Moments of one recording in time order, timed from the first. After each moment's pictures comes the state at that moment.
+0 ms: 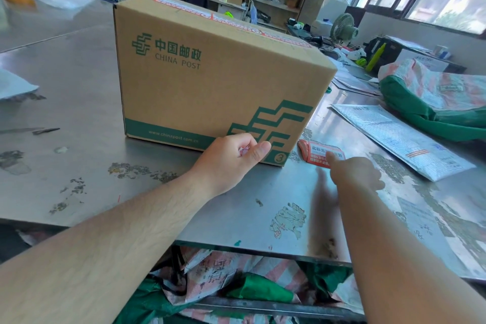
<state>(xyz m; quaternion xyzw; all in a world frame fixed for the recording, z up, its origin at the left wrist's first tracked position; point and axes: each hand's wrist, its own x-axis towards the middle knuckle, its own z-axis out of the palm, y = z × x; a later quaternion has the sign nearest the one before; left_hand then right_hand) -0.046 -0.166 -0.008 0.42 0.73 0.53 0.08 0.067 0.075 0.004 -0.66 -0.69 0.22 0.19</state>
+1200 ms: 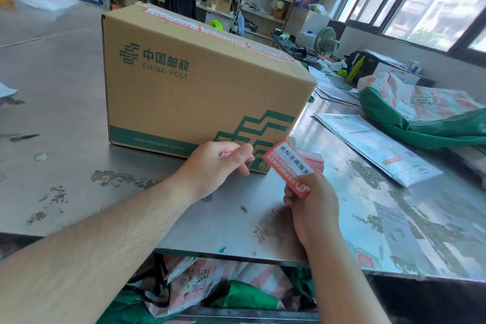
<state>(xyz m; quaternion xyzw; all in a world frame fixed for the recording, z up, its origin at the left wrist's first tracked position) -0.048 -0.168 -0.003 0.41 0.68 0.59 0.18 0.097 -0.040 0.009 -0.31 -0.54 0.68 0.38</state>
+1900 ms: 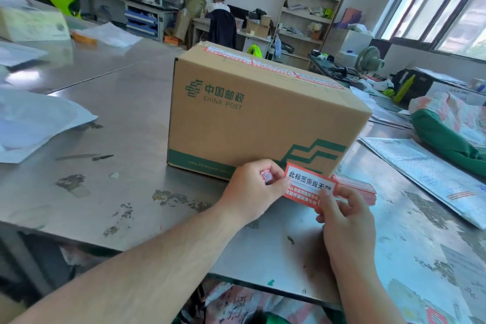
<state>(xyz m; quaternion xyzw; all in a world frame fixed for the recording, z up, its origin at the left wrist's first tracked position) -0.051 -0.170 -0.003 0.33 0.69 0.64 0.09 0.075 -0.051 -0.004 -0.32 -0.72 0.46 0.41</state>
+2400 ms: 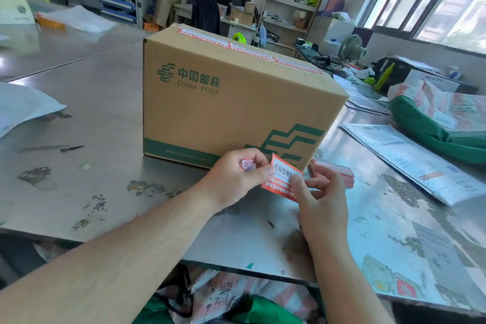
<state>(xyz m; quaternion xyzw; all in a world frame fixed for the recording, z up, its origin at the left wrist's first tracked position) -0.048 -0.177 0.006 0.40 0.61 0.66 0.19 0.075 -0.049 -0.008 -0.33 -0.73 0.44 0.39</state>
